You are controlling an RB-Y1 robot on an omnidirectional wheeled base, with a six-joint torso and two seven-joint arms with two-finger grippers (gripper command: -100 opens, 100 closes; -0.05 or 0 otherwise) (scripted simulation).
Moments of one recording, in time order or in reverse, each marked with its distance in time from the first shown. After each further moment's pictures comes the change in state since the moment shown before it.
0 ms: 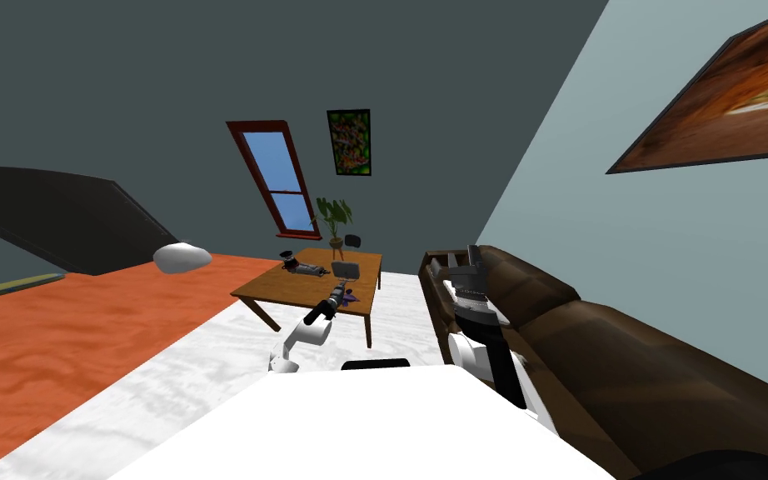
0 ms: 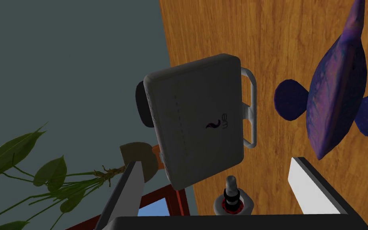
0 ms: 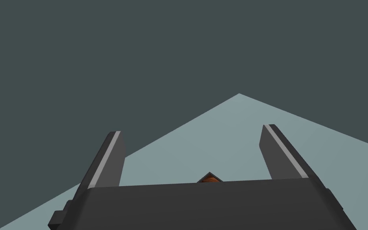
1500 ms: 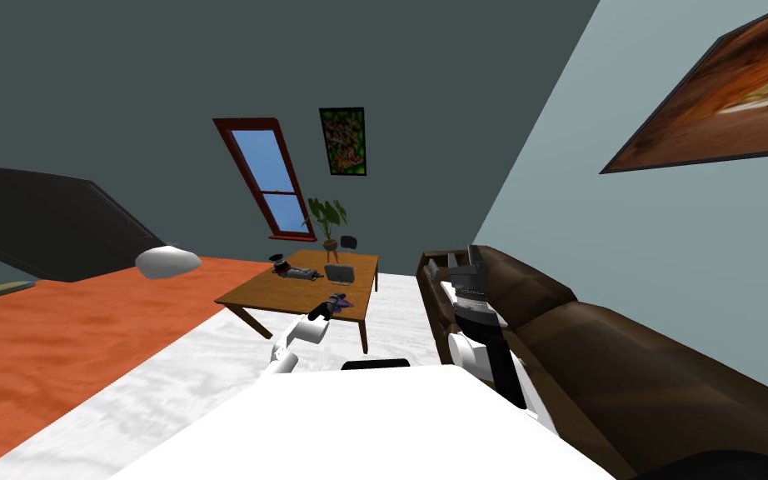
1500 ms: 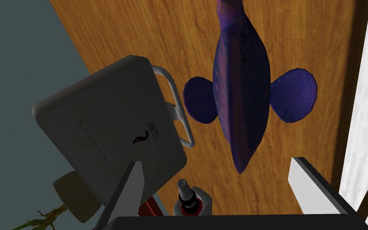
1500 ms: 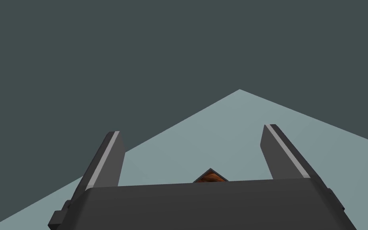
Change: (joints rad) left arm -0.083 0.050 0.014 0.217 -0.080 0.160 -0.020; right arm 0.000 0.000 0.000 0.000 0.000 0.000 0.000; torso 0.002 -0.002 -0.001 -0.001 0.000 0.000
